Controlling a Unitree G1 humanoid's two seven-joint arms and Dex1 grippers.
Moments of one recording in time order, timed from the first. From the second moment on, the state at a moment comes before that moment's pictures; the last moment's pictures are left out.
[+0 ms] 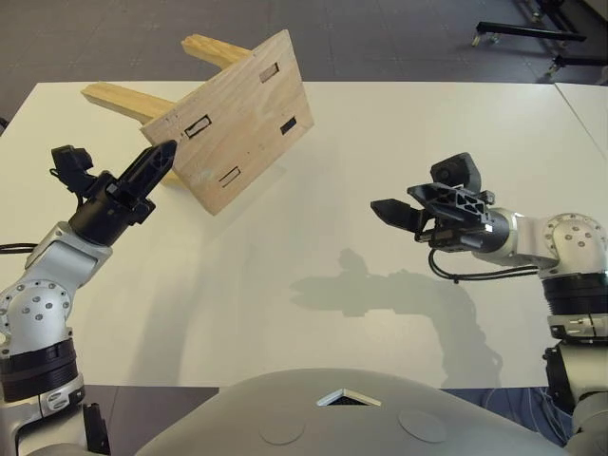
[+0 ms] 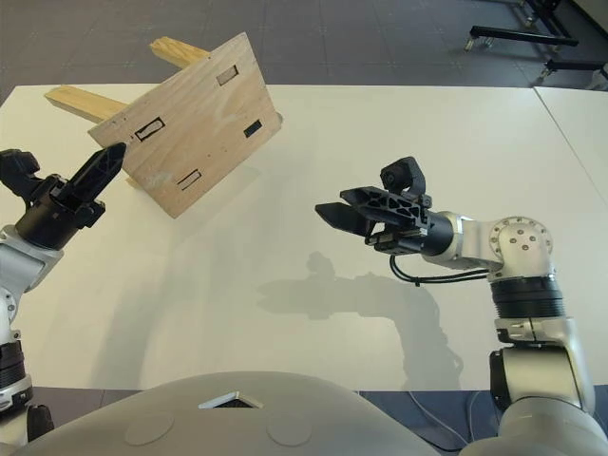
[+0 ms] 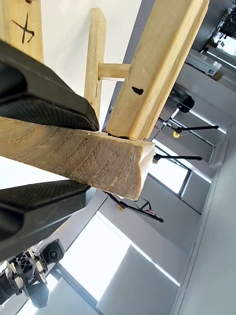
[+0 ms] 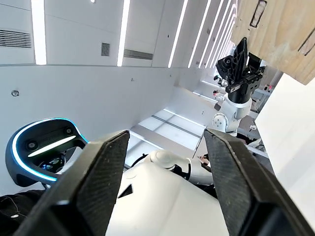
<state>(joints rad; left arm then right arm) 0.04 0.56 0.40 -0.22 -1.28 0.64 -0.56 -0.22 -0.68 0.00 0.09 1.97 1.33 0.70</state>
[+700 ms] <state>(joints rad) -0.19 0.02 0.43 -0.26 -1.44 0.41 -0.09 -0.12 -0.18 -0.29 -0.09 1.97 1.16 0.20</state>
